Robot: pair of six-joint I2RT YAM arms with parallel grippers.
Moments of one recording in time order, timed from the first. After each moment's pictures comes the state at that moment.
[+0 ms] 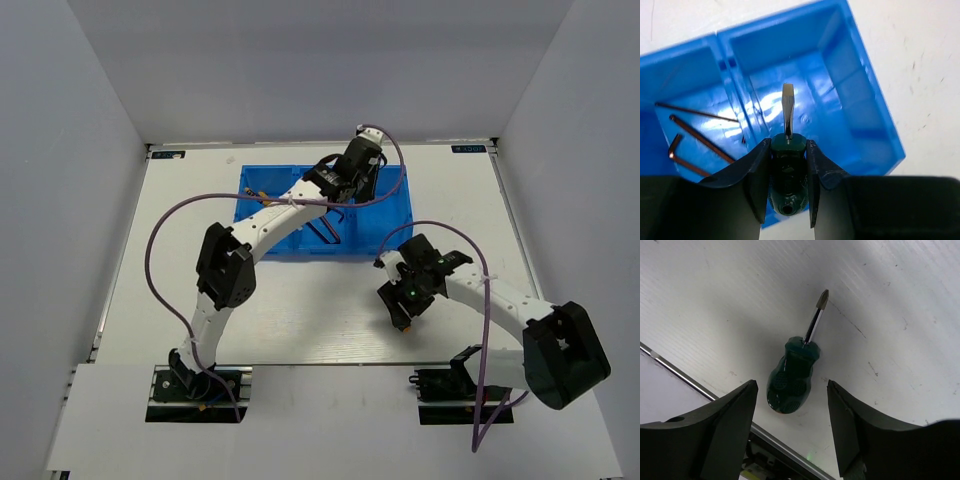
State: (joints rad) left arm -0.82 2.14 2.05 -0.56 -0.28 -0.33; right arm 0.55 1.24 0.68 -0.74 -0.26 -0.19
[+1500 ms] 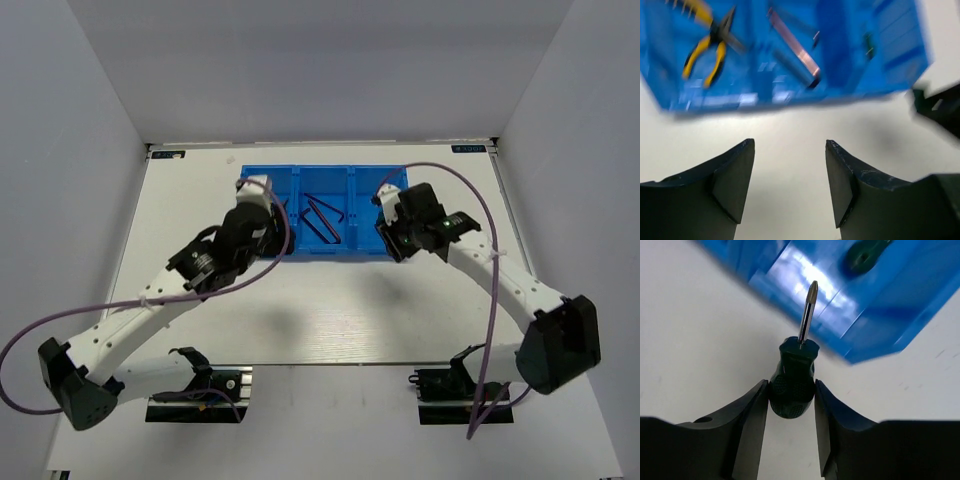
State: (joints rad) left arm -0.78 1.13 1.14 -0.50 -0.36 -0.52; right arm 0.52 1.28 1.01 -0.70 -0.08 -0.22
